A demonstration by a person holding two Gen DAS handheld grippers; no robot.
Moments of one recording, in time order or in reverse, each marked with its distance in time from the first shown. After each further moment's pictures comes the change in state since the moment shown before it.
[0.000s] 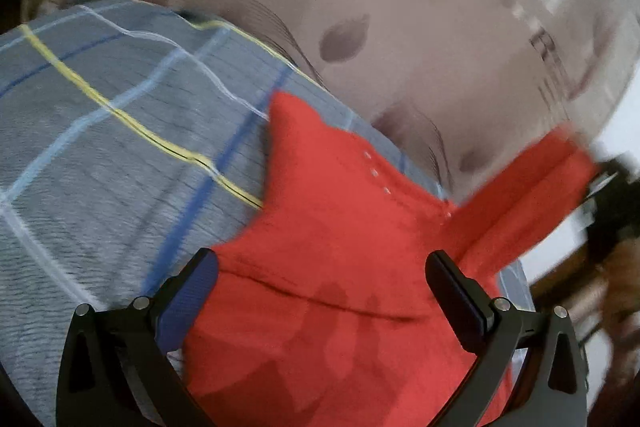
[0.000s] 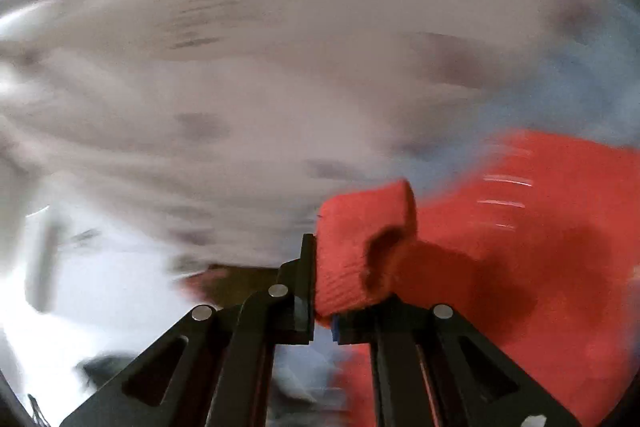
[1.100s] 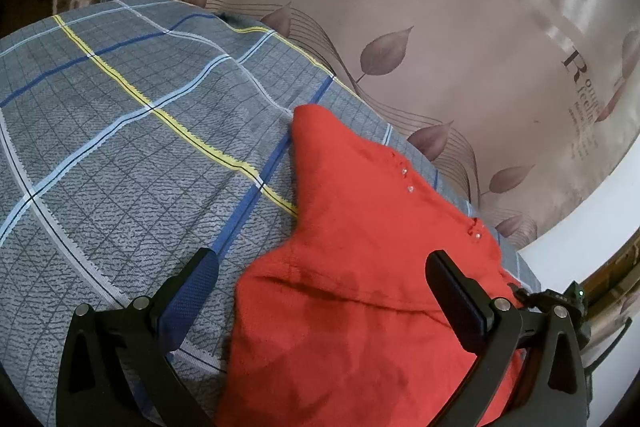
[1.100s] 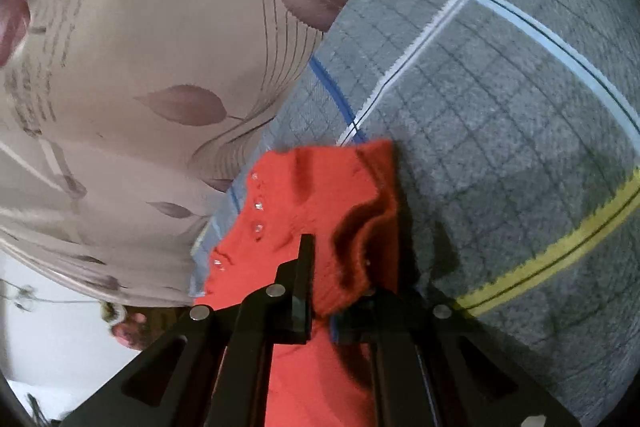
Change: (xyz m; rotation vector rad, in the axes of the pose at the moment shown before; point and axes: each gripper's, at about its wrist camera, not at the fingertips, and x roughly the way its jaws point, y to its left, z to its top) left arm 0.001 0.014 0.003 -0.059 -0.005 0.081; right arm -0.113 -0.195 -0.019 0.257 -0.099 -0.446
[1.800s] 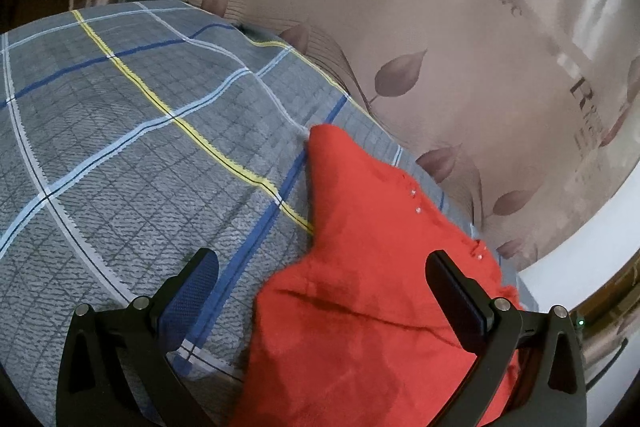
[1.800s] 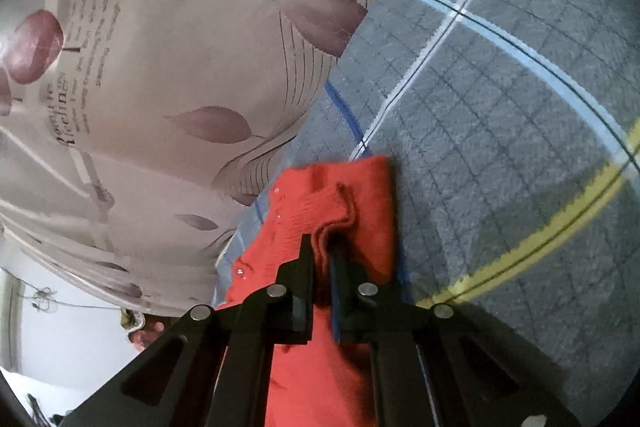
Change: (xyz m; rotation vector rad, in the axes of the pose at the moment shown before) left arm -0.009 0.015 0.003 -0.059 -0.062 0.014; right arm 0.005 0.006 -0.009 -0.037 -0.059 0.010
